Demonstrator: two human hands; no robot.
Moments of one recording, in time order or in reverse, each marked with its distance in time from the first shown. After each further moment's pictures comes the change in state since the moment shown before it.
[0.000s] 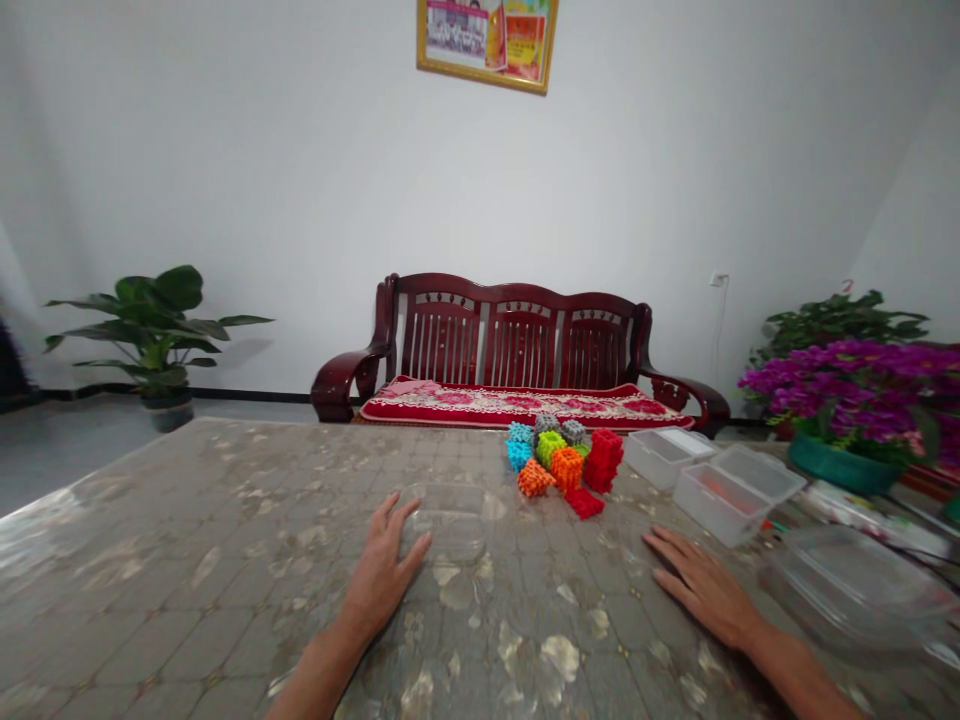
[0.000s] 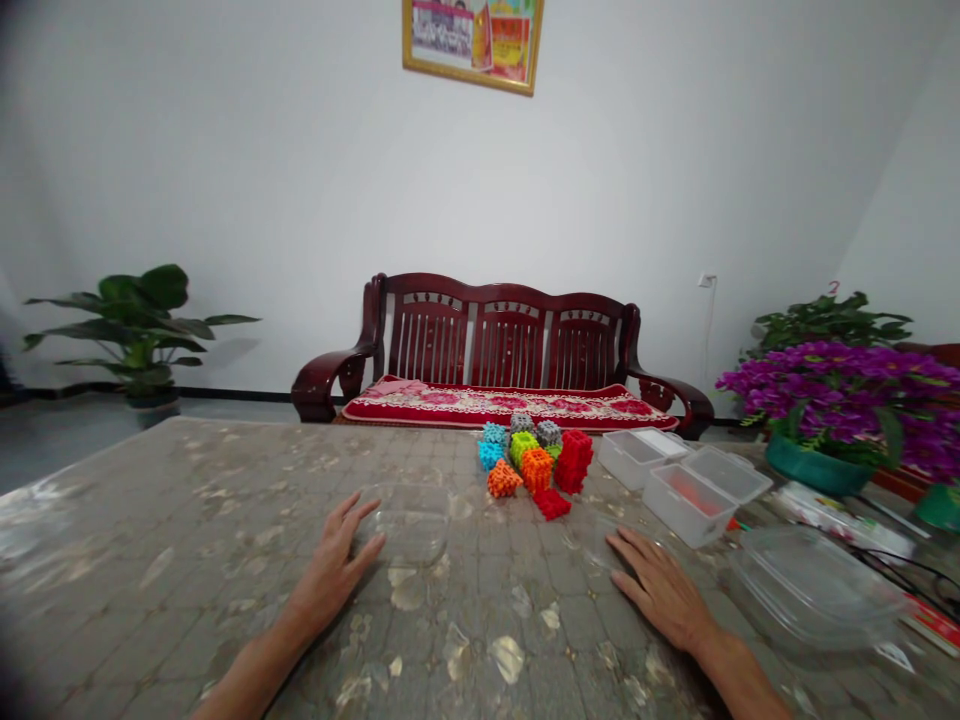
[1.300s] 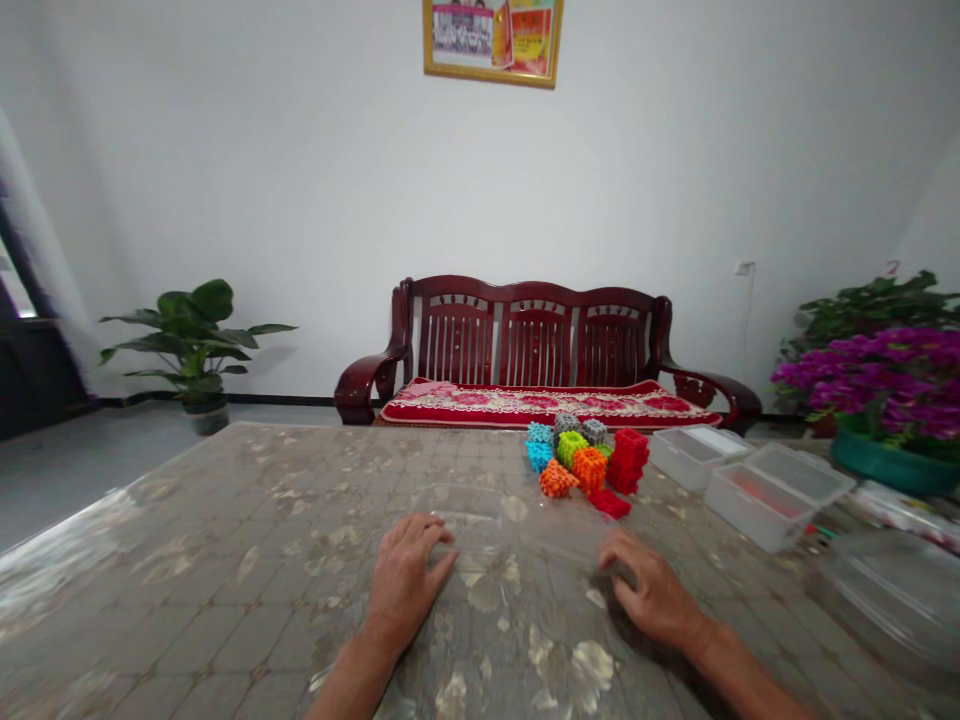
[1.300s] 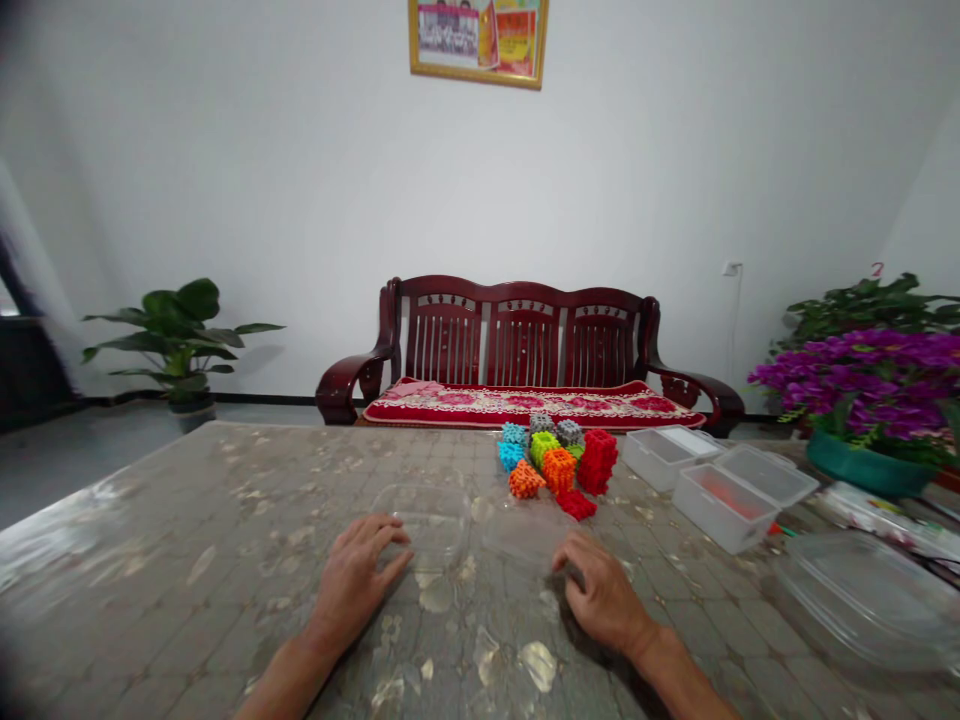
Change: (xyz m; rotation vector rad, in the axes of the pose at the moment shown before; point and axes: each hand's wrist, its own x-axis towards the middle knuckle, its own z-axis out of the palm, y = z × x) left_hand -0.004 0.024 -0.019 0.335 0.065 0.313; right_hand 0.038 -0.153 -0.007 0.470 0.108 -0.285
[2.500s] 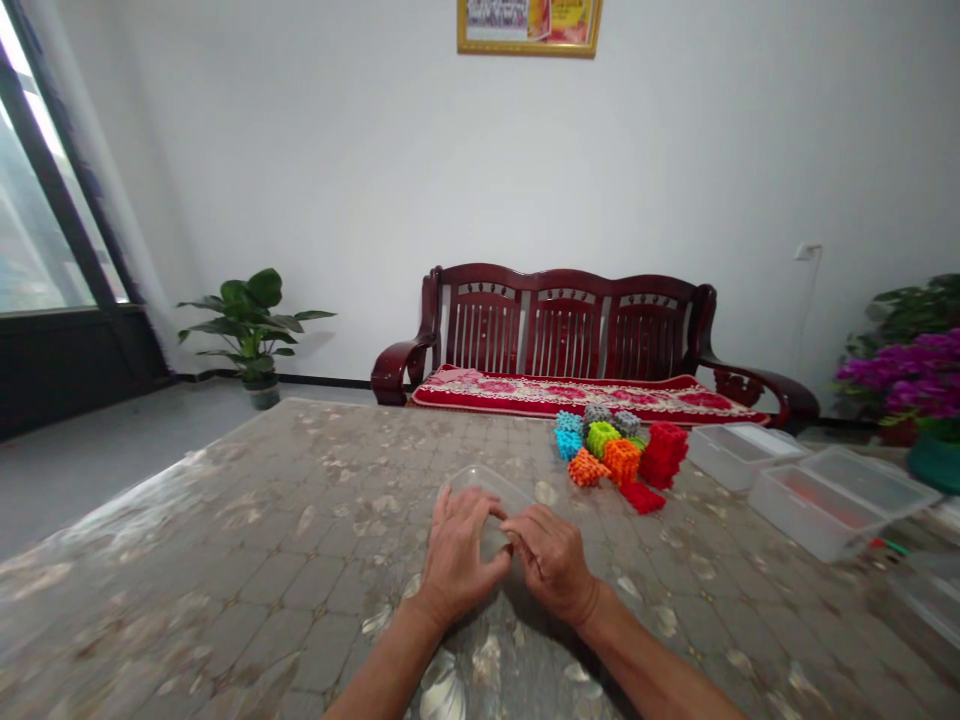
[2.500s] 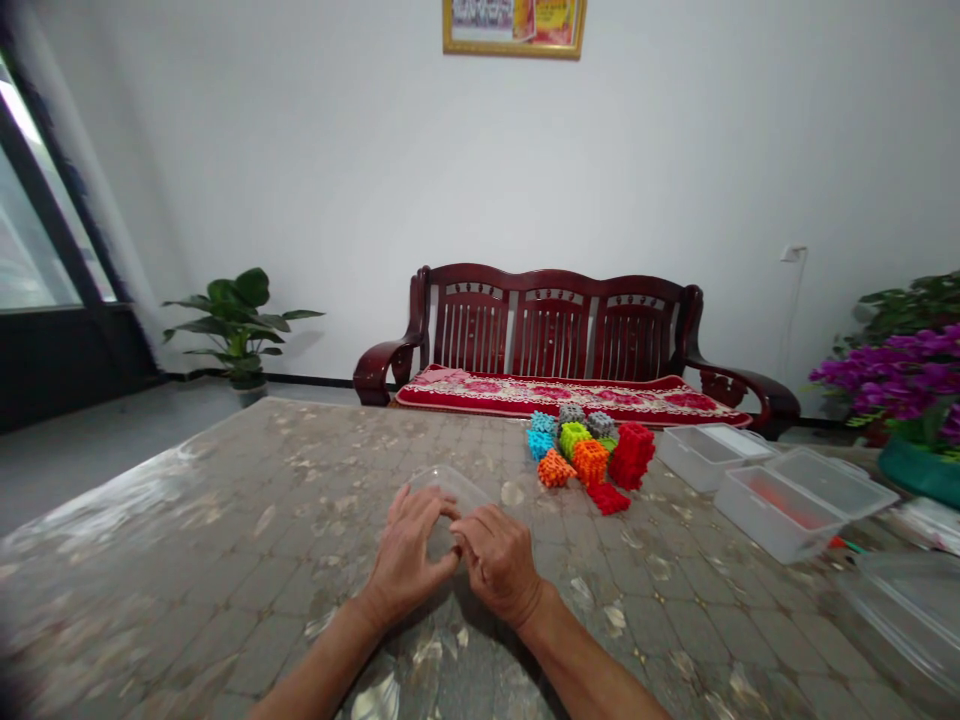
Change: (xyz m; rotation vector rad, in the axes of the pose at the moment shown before) left_hand 0.006 0.043 -0.023 -0.144 -0.145 -0.048; right_hand 0.076 -0.118 0.102 0.050 0.288 -0.475
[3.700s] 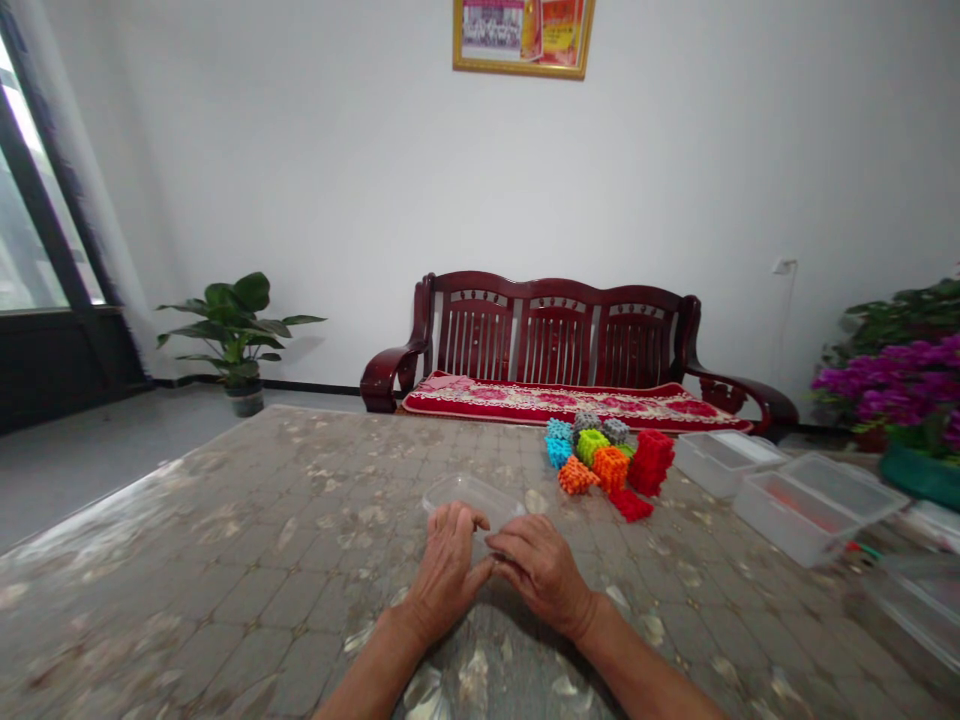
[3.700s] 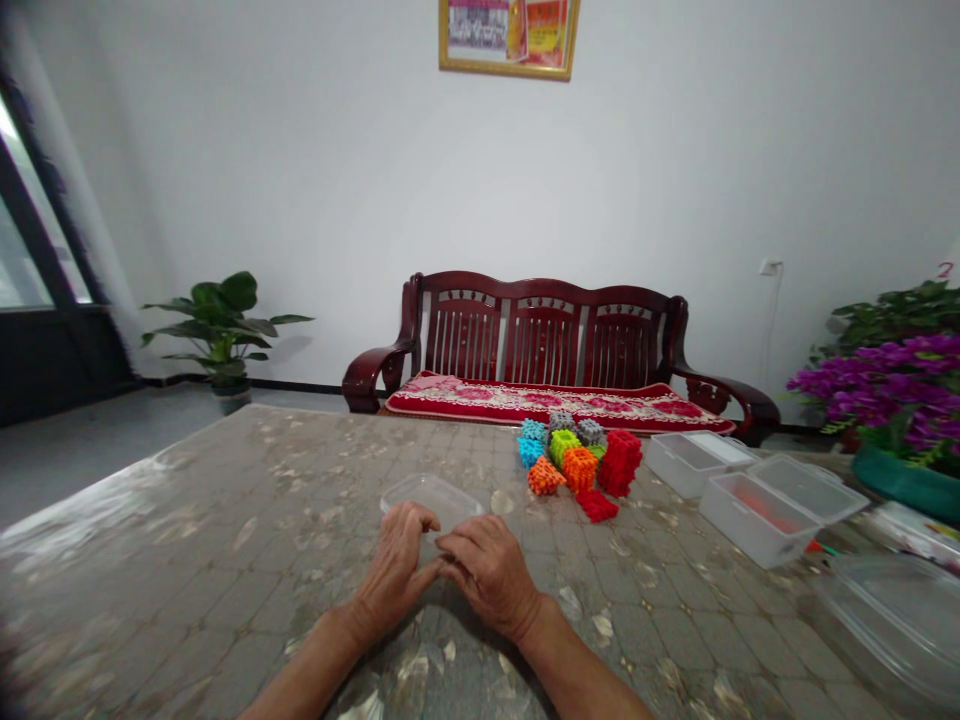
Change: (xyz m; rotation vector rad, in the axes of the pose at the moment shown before) left_hand -0.007 -0.020 0.016 -0.010 0.089 0.188; right_hand -0.010 0.012 -0.004 0.039 -0.092 -0.062
